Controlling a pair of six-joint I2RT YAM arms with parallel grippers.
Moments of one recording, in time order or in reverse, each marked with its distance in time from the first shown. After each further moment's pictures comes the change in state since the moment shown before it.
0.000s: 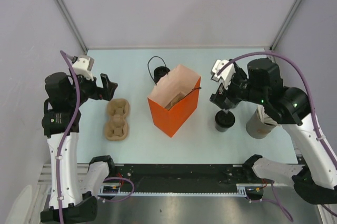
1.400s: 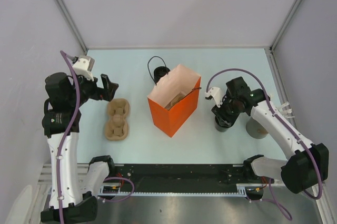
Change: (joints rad) left arm 0.003 -0.001 -0.006 0.000 0.026 -0.006; right arm -0.271 0.106 -0.638 0.053 -0.098 -0.033
